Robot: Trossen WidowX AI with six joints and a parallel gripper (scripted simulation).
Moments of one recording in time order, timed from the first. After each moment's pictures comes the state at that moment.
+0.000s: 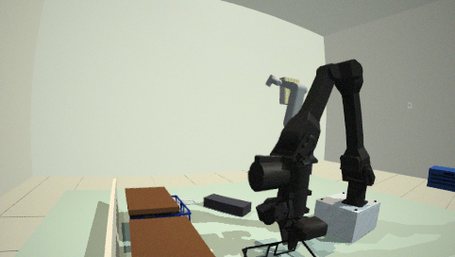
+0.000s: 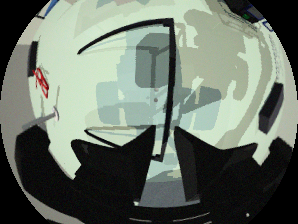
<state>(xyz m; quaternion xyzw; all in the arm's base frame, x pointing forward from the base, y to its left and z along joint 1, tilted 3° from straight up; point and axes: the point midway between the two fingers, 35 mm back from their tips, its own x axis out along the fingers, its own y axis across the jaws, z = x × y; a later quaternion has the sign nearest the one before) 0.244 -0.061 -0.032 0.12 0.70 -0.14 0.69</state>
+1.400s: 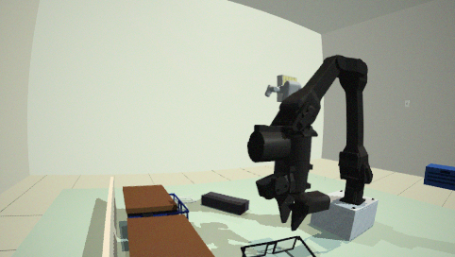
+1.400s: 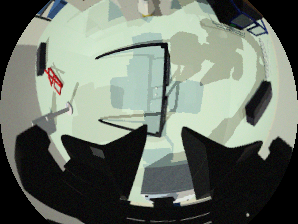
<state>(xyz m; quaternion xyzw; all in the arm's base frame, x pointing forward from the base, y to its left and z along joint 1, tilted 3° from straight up) 0.246 -0.059 0.020 0.12 0.70 -0.14 0.69</state>
